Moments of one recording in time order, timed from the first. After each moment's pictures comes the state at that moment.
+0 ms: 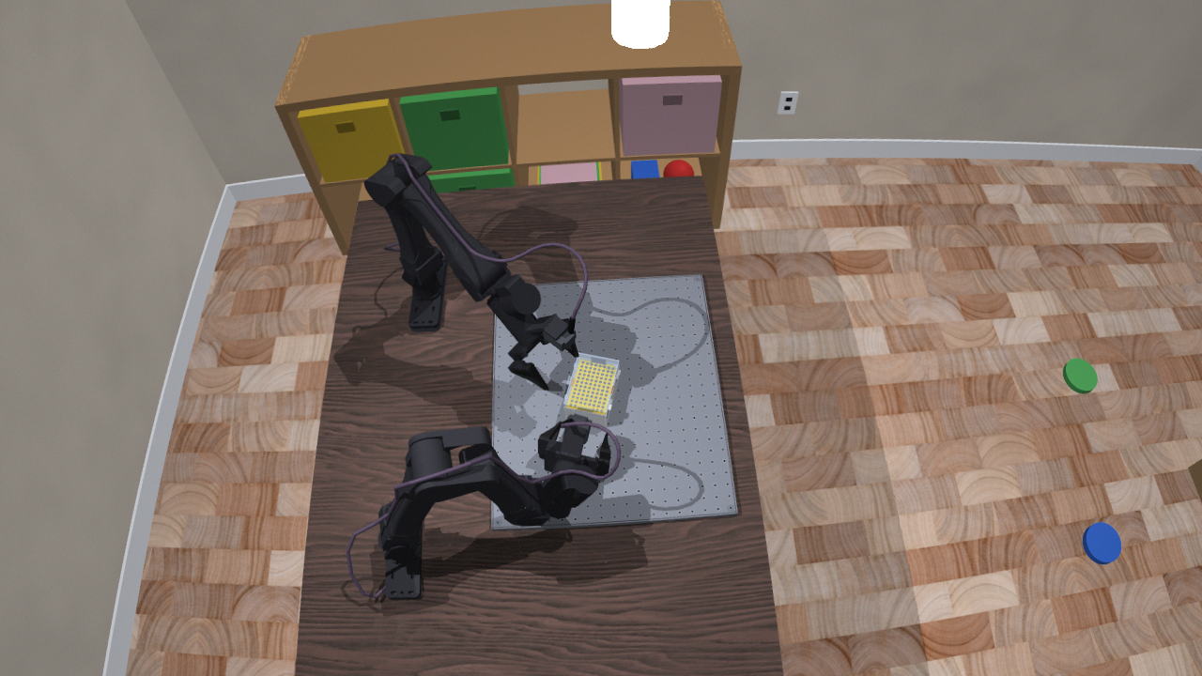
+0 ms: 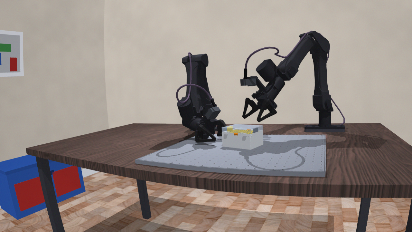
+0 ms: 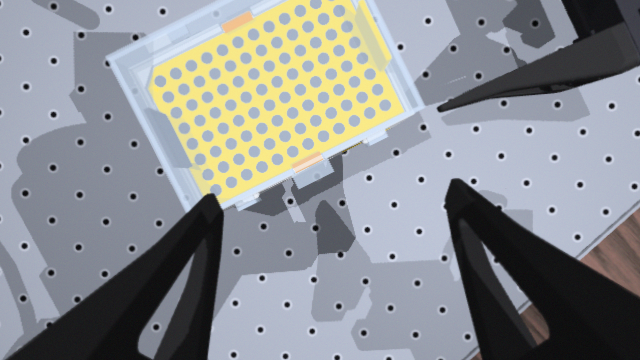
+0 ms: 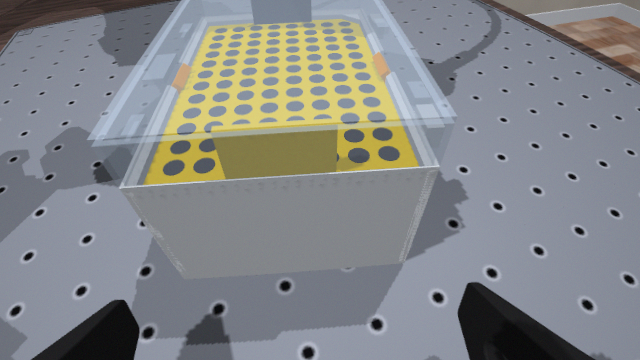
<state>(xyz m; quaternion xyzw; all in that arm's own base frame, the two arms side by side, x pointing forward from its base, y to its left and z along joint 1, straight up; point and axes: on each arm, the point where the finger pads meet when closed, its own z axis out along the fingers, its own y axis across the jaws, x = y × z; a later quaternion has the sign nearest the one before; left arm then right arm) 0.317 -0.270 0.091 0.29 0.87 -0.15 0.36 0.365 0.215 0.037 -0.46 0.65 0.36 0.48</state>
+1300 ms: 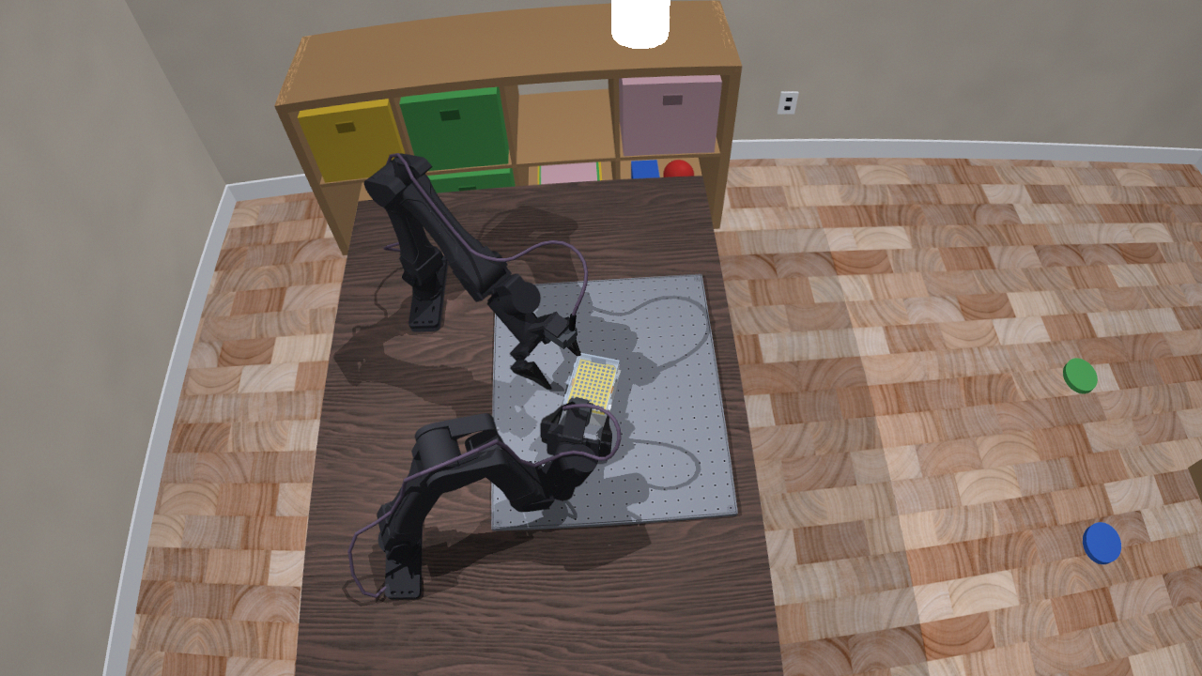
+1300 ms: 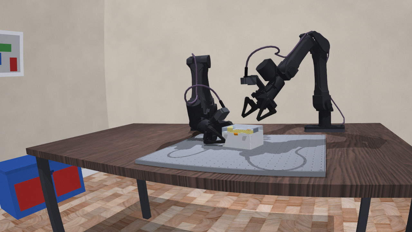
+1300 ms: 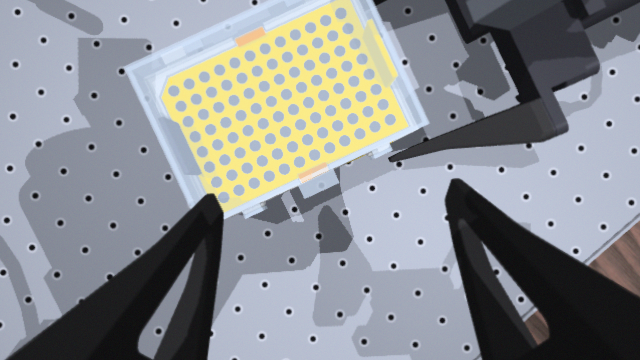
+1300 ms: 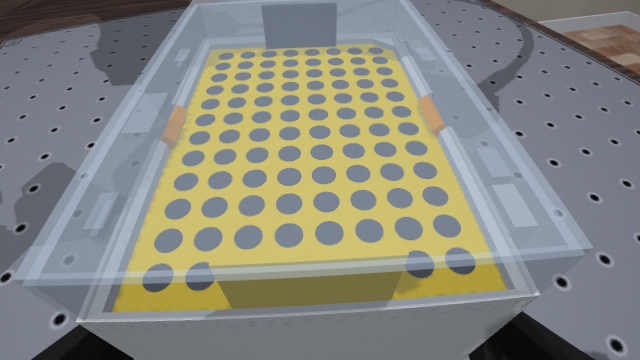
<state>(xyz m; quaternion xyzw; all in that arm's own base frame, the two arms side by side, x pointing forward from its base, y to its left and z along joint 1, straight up) 0.322 -0.271 0.095 0.28 0.87 -0.15 0.38 0.370 0.253 0.033 -0.47 0.65 0.36 0.48</state>
